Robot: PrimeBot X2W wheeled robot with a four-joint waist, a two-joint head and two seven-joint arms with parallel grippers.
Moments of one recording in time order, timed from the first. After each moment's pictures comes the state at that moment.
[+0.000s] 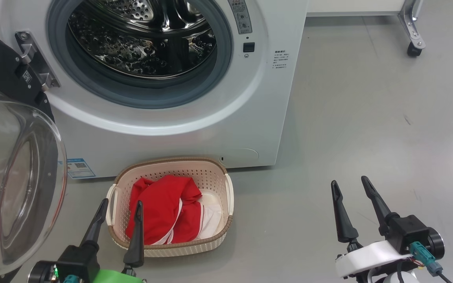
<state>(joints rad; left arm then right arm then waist) 0.13 0.07 -0.22 -0.10 -0.26 0.08 -0.14 0.06 -0.04 0.21 0.09 0.23 -0.02 -0.26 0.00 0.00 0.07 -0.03</state>
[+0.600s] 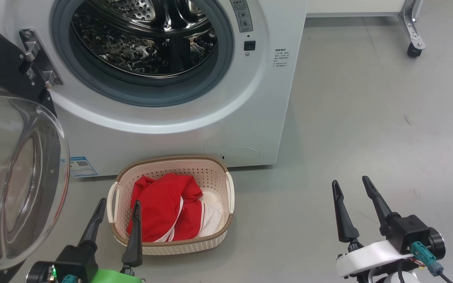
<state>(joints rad) 0.13 0.07 -0.21 -0.10 -0.26 0.09 -0.14 0.06 -0.04 0.20 0.09 0.23 -0.02 -0.26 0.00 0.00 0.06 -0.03</state>
